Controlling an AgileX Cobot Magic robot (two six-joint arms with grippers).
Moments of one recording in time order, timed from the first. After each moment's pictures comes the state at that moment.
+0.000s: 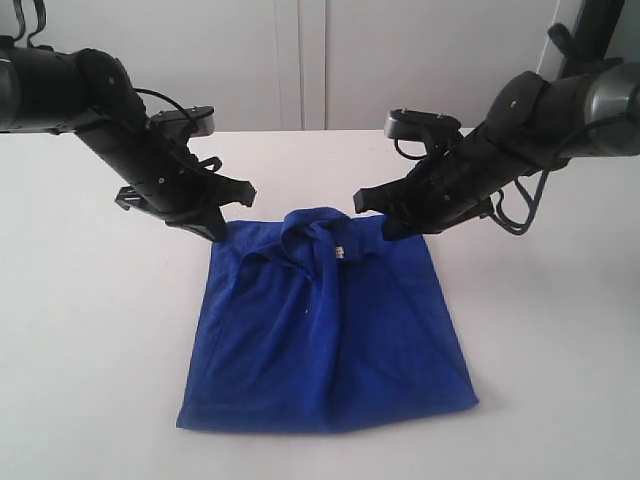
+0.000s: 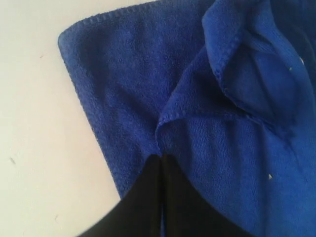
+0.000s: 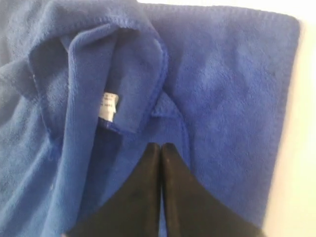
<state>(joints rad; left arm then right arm) -0.38 1.97 -1.48 -0.39 0.79 0.17 0.28 1.96 -1.31 0.59 0.56 -0.40</state>
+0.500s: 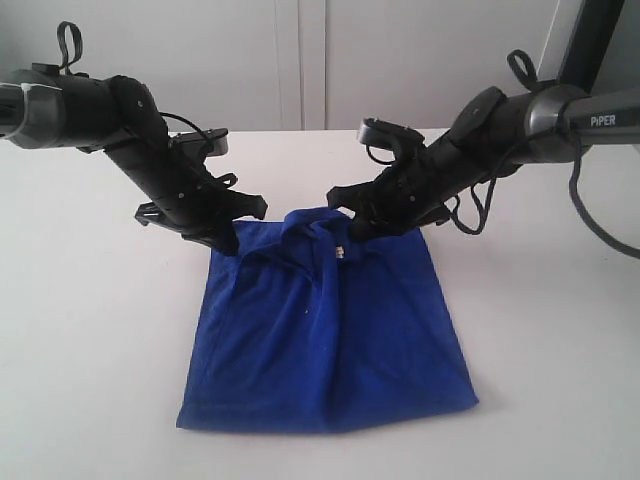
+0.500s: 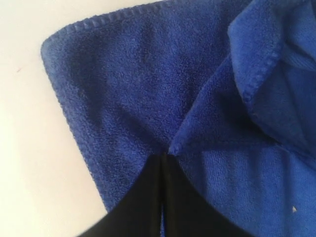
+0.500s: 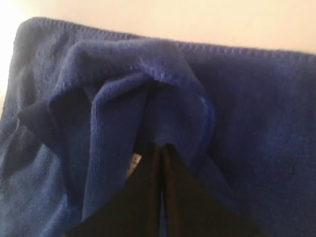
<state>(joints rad) -0.38 2.10 -1.57 -0.42 0.80 0.17 0.28 2.17 -1.51 0.78 0.65 -0.54</state>
